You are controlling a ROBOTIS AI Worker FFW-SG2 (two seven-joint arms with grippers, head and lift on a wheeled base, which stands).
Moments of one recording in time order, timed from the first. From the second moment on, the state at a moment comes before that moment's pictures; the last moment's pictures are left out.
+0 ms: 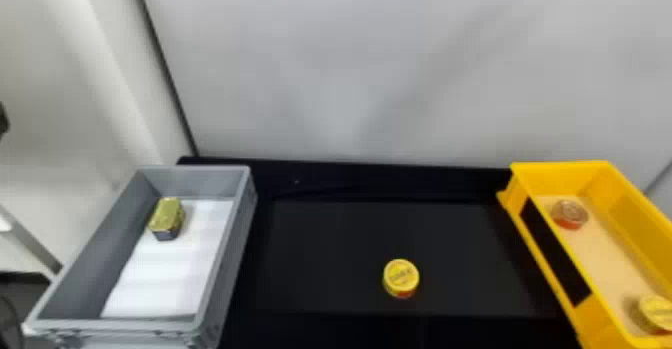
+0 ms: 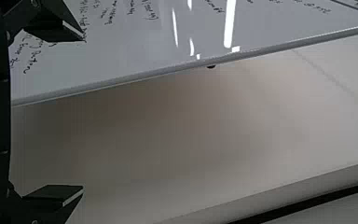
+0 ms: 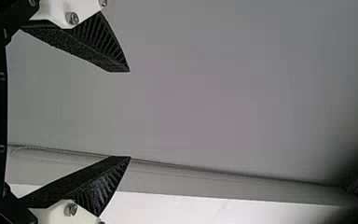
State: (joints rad) left arm 0.07 0.00 0.38 -2.32 -0.29 0.58 0.20; right arm 0.00 -0.26 -0.46 -2.39 0.03 0.54 -0.13
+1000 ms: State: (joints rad) left arm 0.06 0.00 0.37 -2.31 -0.30 0.58 0.20; right arm 0.01 -0.26 -0.34 -2.33 0.19 0.40 0.01
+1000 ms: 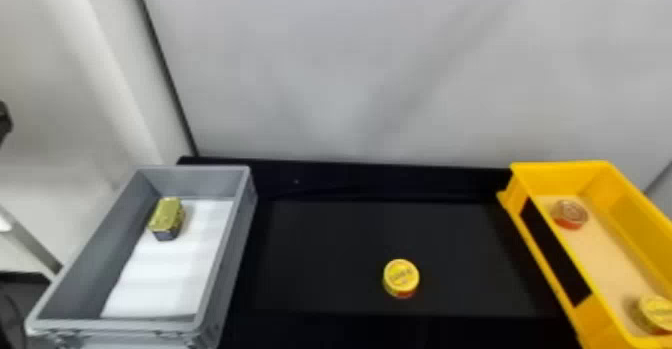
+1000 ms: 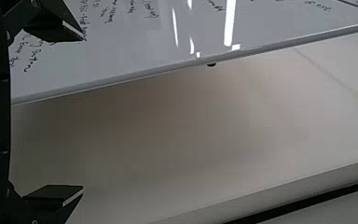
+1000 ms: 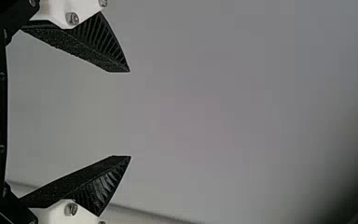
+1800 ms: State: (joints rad) left arm 0.06 0.00 0.37 -2.30 -0.30 0.58 0.20; right arm 0.16 -0.26 -0.05 -2.22 -0.02 0.28 -0.05
